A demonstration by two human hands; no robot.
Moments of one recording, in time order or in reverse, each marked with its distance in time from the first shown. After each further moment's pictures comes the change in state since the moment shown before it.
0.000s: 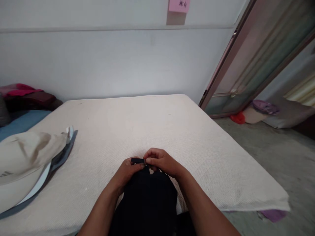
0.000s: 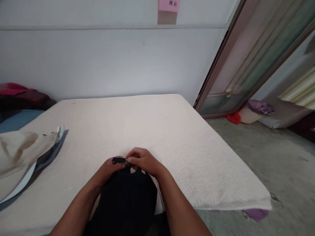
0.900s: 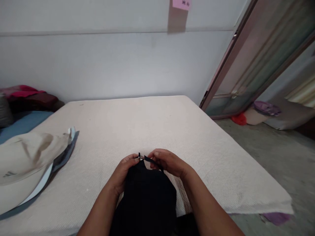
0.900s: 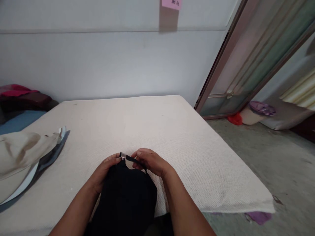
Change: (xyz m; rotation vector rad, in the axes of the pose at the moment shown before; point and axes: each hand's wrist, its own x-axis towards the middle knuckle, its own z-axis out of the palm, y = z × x) left_hand -0.002 0.003 -0.004 -0.377 -0.036 0.026; right_hand -0.001 0.012 -0.017 0.252 -0.038 0.072
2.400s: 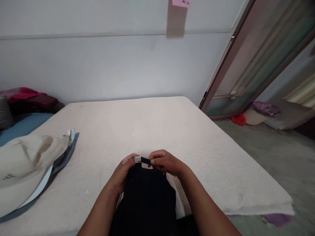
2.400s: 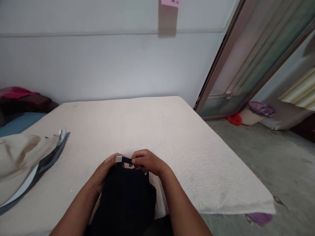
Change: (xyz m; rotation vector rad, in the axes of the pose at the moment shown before) left_hand 0.001 0.002 0.000 0.049 0.053 0.020; right_hand 0.004 -0.012 0.007 -0.160 -0.048 0.066
